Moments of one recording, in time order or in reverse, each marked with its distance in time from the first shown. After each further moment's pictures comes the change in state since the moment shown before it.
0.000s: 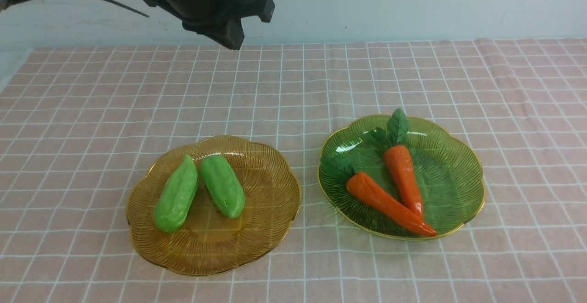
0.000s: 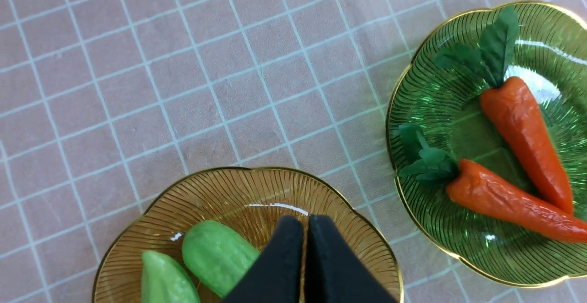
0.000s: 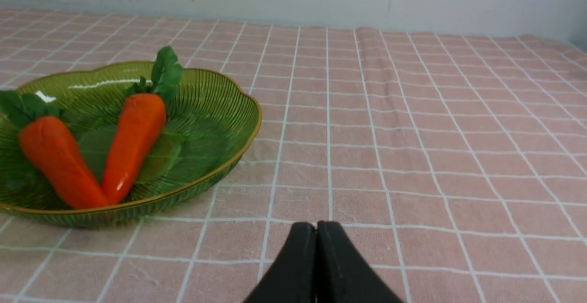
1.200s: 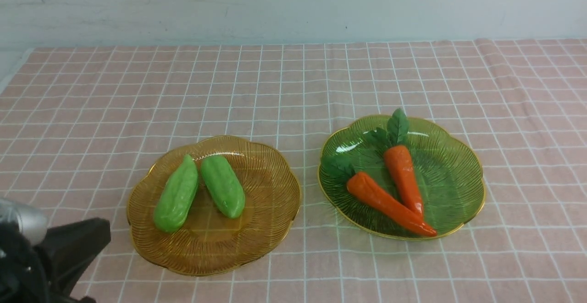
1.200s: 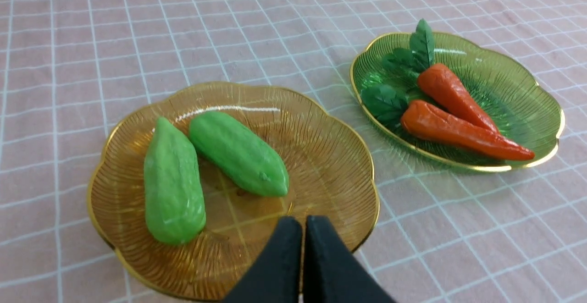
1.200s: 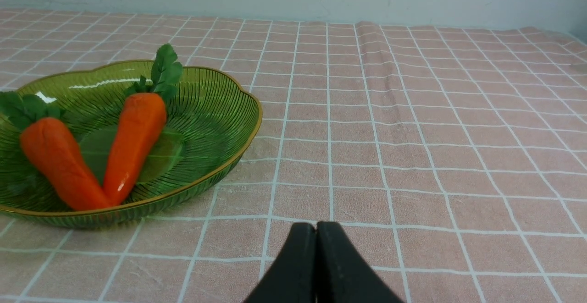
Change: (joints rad) right arm -0.002 0.000 0.001 0.008 0.010 0.010; left arm -0.003 -1.365 1.605 -0.121 -0.813 0.052
